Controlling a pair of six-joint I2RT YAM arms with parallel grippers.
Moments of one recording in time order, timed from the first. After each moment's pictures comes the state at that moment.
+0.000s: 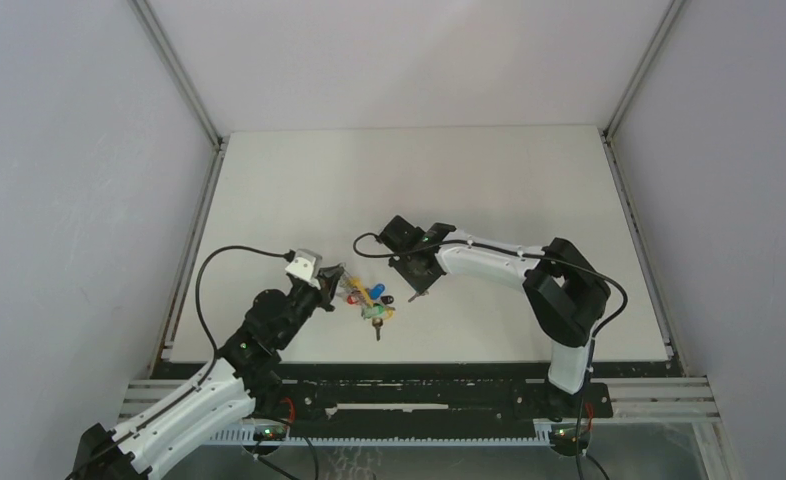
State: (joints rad) left arm -0.69 0.51 0.19 0.24 -0.17 -0.12; right arm 0.89 1.83 1.30 -0.71 0.18 0.10
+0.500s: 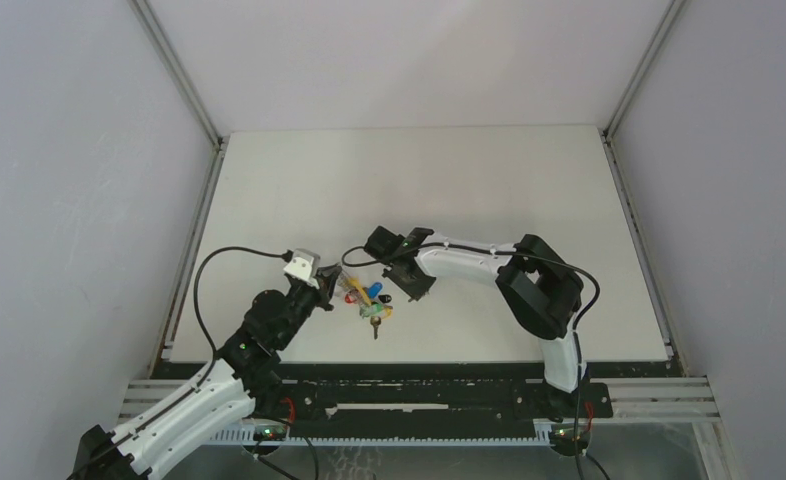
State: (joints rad) left arm -0.69 0.49 0.19 0.23 -0.21 -0.12; right arm 0.95 1.97 1.40 -0.82 0.24 0.09
